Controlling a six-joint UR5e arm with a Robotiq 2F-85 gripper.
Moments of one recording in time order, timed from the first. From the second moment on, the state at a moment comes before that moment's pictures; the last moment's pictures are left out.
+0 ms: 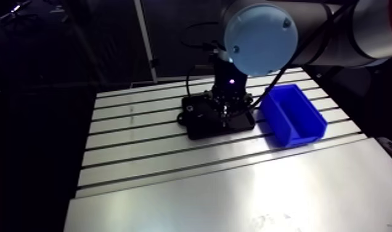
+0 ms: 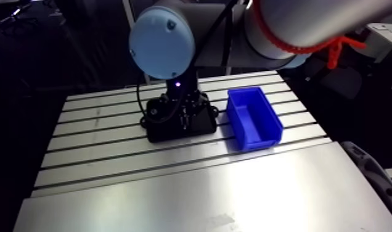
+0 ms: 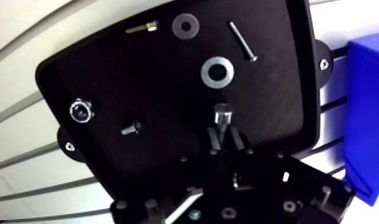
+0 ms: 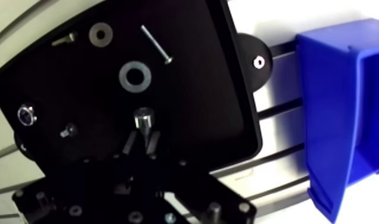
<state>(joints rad) -0.22 -1.14 1.90 -2.21 -1.59 -1.47</state>
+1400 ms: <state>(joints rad) -0.22 -1.33 1.83 -2.00 -1.59 -1.50</state>
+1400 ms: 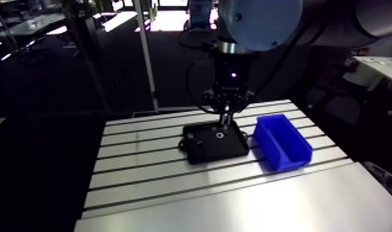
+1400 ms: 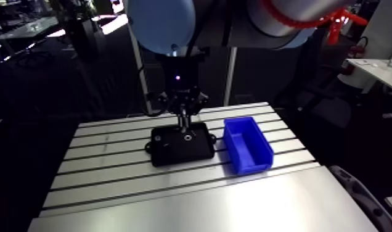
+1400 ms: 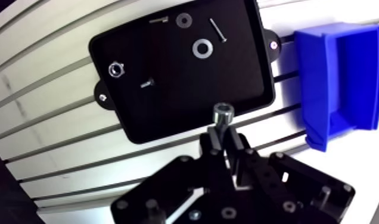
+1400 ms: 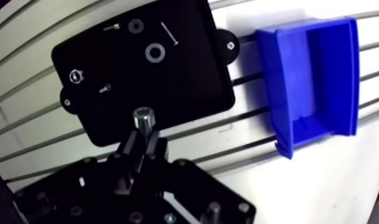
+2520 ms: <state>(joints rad) -0.26 -1.42 1.70 -1.76 -1.60 -2.18</state>
